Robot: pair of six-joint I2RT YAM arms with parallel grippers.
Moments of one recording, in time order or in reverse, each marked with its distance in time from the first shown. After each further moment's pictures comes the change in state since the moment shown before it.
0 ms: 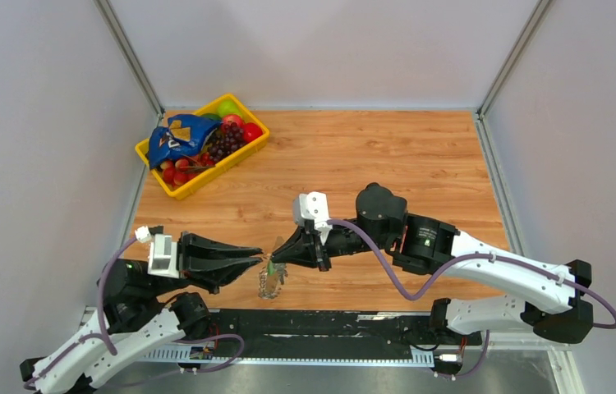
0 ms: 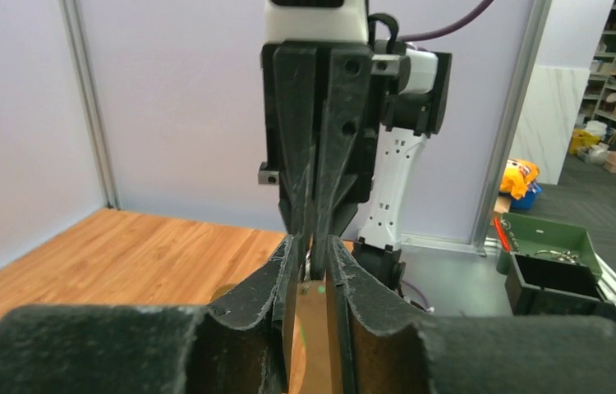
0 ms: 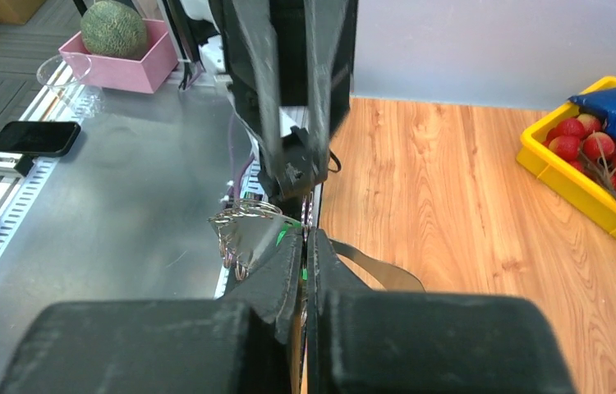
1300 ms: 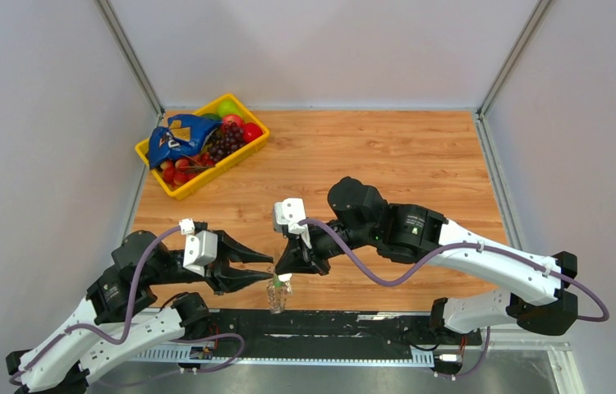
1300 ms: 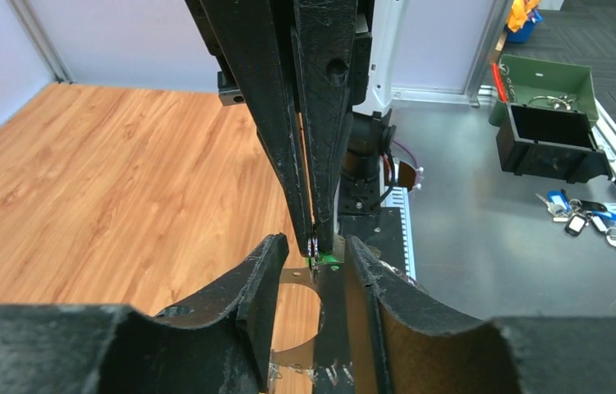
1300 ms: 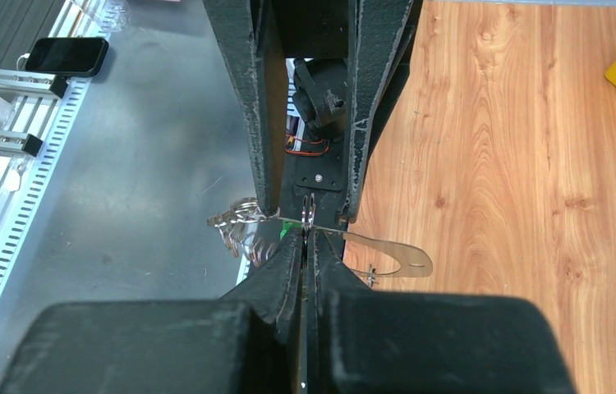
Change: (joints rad) left arm 0.000 0.213 0.298 -0.553 0.158 0.230; right arm 0.000 0.127 0.191 -0.360 -0.073 -0.053
